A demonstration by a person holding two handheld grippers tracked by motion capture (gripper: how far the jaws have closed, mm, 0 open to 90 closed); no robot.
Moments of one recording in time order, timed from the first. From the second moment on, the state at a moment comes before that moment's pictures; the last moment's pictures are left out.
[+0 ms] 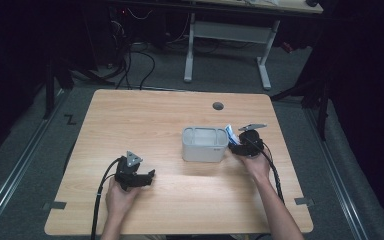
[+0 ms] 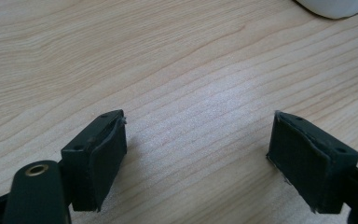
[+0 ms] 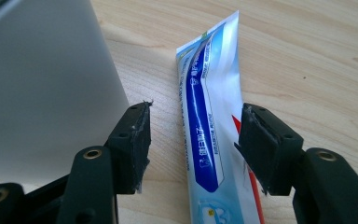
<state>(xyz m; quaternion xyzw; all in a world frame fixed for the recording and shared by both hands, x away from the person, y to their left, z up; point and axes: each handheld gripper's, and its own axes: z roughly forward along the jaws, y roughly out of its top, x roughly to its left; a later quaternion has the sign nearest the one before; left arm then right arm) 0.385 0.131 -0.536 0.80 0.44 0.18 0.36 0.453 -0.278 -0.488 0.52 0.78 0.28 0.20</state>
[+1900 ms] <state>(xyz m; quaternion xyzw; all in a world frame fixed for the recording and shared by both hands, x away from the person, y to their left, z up) 0.385 0.131 -0.537 0.80 0.44 0.19 0.36 0.482 -0.282 -0.501 0.54 0.80 0.19 0.17</state>
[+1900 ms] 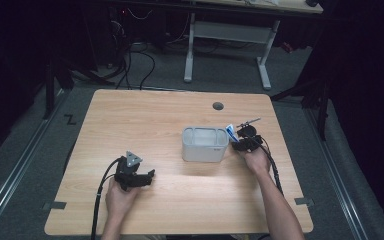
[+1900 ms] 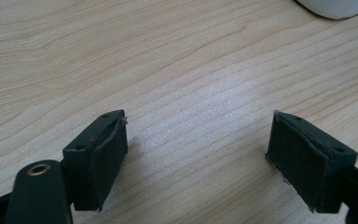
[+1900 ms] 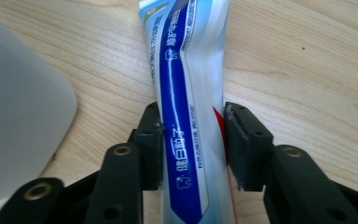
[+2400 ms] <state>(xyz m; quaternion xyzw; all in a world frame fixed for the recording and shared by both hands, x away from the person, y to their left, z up) 0.385 0.132 -0.536 0.80 0.44 0.19 0.36 0.475 -0.287 -0.498 0.54 0.79 0.21 0.18</state>
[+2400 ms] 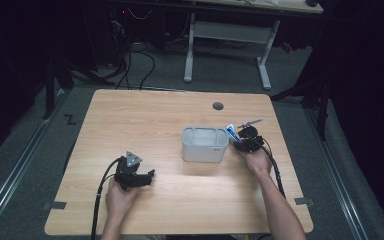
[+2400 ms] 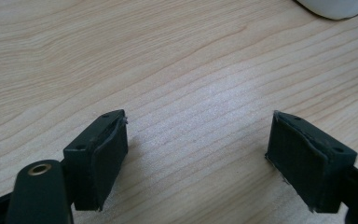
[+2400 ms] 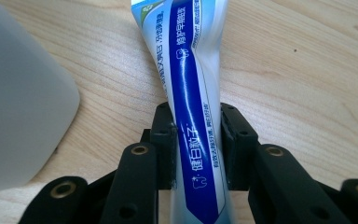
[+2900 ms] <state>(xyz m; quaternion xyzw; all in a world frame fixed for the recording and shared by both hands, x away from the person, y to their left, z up) 0.385 0.132 -0.536 0.80 0.44 0.19 0.36 0.462 -0.305 -0.488 0.55 0.77 0.27 0.15</state>
